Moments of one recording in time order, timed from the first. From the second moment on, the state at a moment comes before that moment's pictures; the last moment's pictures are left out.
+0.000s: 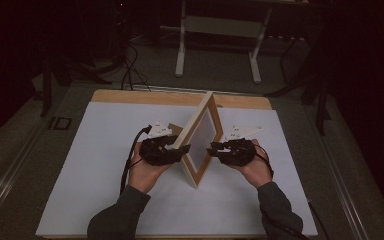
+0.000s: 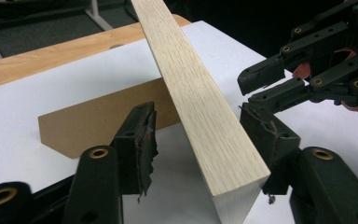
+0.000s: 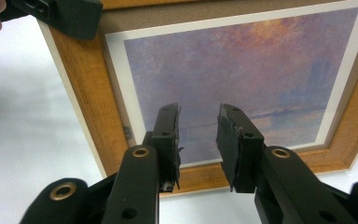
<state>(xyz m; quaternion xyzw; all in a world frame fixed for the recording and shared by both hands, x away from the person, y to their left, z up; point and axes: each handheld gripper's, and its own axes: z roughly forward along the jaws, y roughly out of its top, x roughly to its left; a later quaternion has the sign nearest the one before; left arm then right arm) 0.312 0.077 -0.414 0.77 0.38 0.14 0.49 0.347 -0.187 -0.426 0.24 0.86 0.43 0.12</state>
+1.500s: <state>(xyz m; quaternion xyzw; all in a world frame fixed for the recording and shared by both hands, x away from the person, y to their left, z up) 0.318 0.088 -0.415 0.77 0.41 0.11 0.48 0.347 -0.200 -0.425 0.25 0.85 0.44 0.12</state>
